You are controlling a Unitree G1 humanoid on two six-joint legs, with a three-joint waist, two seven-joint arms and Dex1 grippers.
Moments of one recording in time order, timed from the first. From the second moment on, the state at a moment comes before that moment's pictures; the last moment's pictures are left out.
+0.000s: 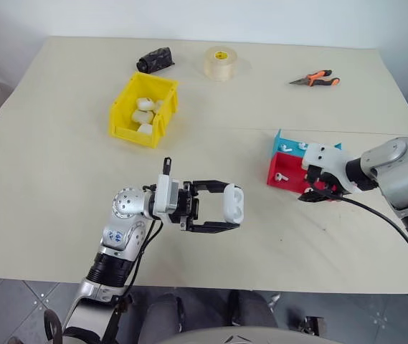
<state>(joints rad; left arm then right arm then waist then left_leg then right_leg) -0.42 0.26 -0.16 0.01 -0.48 -0.12 -1.26 -0.73 -1.00 0.35 0.09 -0.08 0.73 1.27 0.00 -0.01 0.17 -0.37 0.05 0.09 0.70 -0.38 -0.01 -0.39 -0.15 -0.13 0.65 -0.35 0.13</state>
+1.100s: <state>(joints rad) -0.42 0.26 -0.16 0.01 -0.48 -0.12 -1.27 -0.69 -1.01 0.34 0.04 -0.07 0.79 1.23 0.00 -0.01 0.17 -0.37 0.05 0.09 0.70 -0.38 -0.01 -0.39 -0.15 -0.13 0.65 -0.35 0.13</state>
